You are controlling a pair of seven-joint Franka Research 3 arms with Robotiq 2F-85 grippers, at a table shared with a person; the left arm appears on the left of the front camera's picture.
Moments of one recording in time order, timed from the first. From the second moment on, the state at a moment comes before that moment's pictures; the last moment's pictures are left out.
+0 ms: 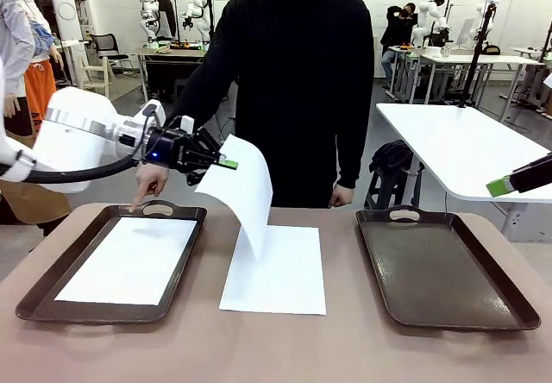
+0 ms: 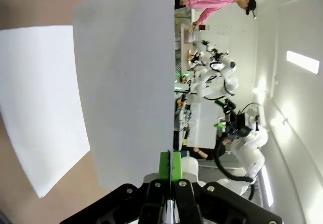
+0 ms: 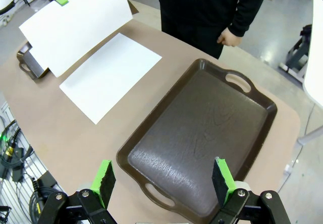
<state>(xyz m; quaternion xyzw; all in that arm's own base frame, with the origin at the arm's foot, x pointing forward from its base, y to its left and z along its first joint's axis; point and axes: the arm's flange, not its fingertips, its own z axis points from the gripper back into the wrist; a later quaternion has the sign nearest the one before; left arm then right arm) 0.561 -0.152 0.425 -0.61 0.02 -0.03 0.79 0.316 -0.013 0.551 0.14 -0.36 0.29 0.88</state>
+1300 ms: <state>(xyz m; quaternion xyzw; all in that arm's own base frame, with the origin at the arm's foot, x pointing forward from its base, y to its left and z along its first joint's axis) 0.532 0.009 0.371 -0.36 0.01 -0.01 0.93 0.316 -0.013 0.551 0.14 -0.36 0.29 0.88</state>
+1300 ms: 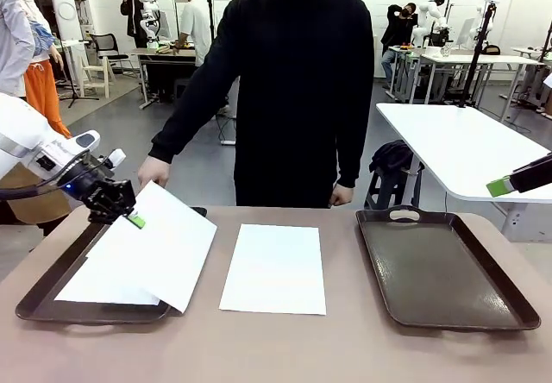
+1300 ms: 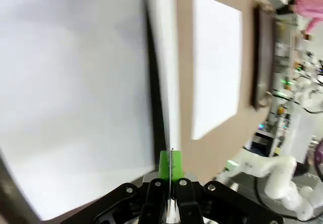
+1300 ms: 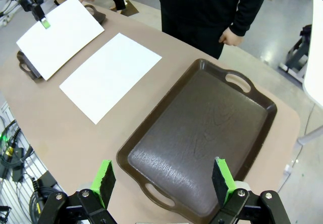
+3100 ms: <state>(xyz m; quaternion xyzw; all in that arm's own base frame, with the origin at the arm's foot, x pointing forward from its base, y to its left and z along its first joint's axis) 0.561 0.039 0.350 -0.13 0.01 0.02 0.99 0.316 -0.013 0.551 0.14 -0.36 0.29 0.88</state>
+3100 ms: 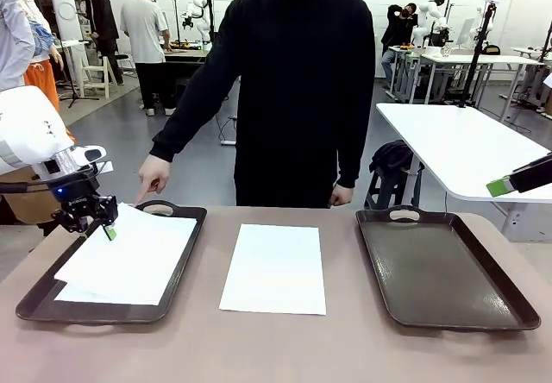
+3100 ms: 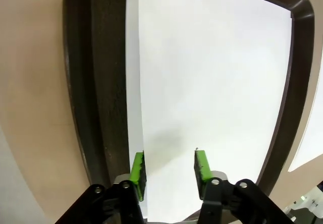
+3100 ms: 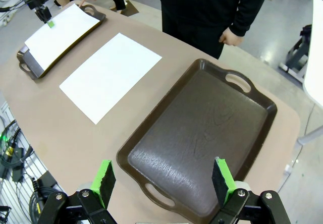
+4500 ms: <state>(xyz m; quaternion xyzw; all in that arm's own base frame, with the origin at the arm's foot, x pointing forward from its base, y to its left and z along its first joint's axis) 0.561 0.040 0.356 -0.10 0.01 0.03 0.99 0.316 -0.013 0.551 0.14 -0.36 0.29 0.88</state>
